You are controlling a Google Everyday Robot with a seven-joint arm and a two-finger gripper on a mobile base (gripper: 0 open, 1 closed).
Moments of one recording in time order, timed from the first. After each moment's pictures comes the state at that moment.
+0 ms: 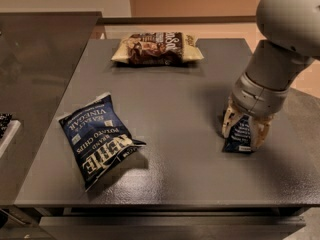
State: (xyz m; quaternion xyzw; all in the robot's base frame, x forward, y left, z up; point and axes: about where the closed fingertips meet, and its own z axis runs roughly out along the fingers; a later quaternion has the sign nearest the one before) arm 0.441 -0.186 0.835 -0.96 0.25 0.04 0.06
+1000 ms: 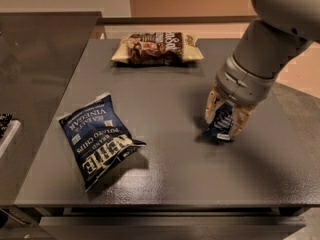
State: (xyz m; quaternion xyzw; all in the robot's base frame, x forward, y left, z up) arm 0.451 -0.134 0.875 -0.94 0.31 0.00 0.12
